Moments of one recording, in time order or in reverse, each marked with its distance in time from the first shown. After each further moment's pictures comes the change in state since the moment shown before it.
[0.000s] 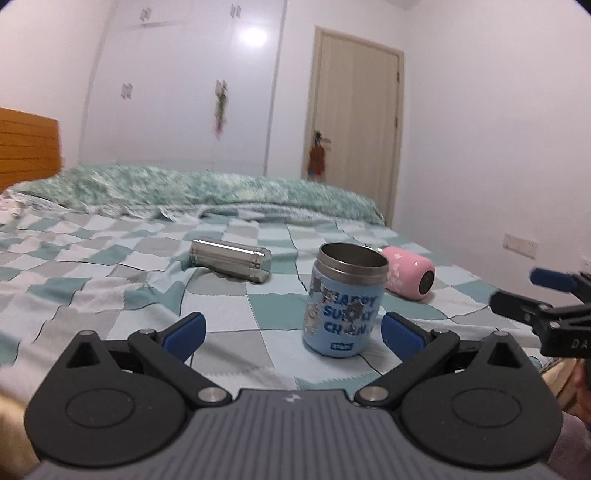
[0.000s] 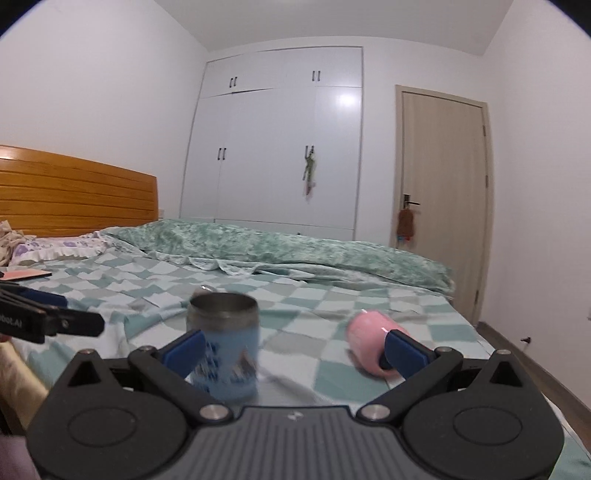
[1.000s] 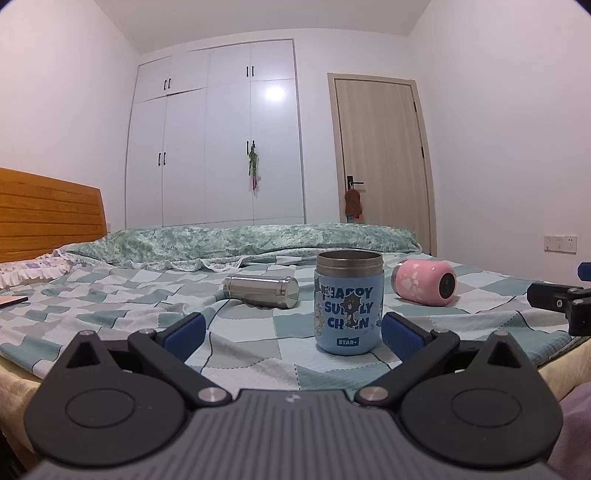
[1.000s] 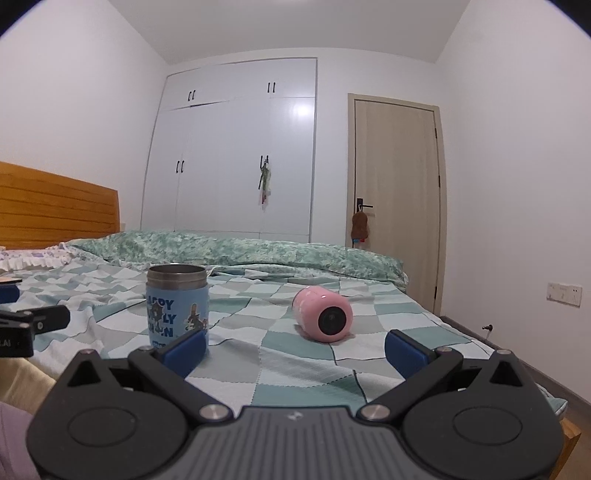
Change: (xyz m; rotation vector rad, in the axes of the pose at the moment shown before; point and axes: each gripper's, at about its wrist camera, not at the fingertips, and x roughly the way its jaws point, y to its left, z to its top) left arm -0.027 -0.052 -0.051 0.119 -0.176 0.171; right arm -0.036 -0.017 -0.050 0.053 -0.053 -0.123
